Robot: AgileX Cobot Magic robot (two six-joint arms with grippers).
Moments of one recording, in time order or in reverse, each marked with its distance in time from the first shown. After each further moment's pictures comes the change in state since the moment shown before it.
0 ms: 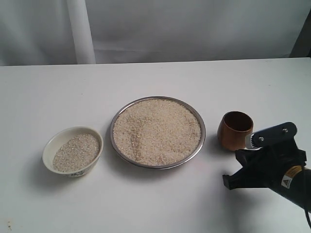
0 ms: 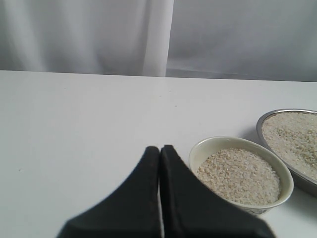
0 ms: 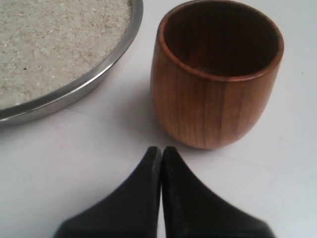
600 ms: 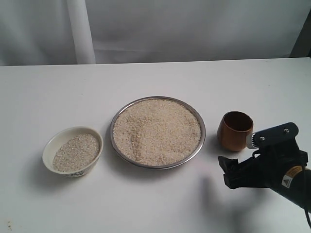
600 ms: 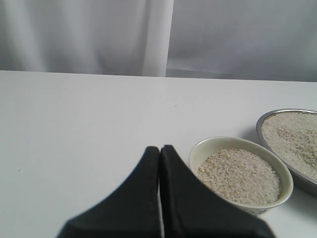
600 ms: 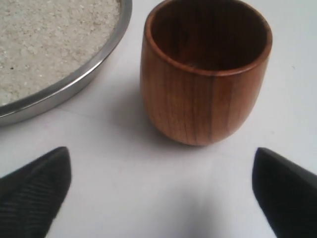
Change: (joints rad) left arm 0.000 0.000 0.000 0.000 0.000 0.000; right arm 0.000 0.011 0.000 0.031 -0.005 -0.007
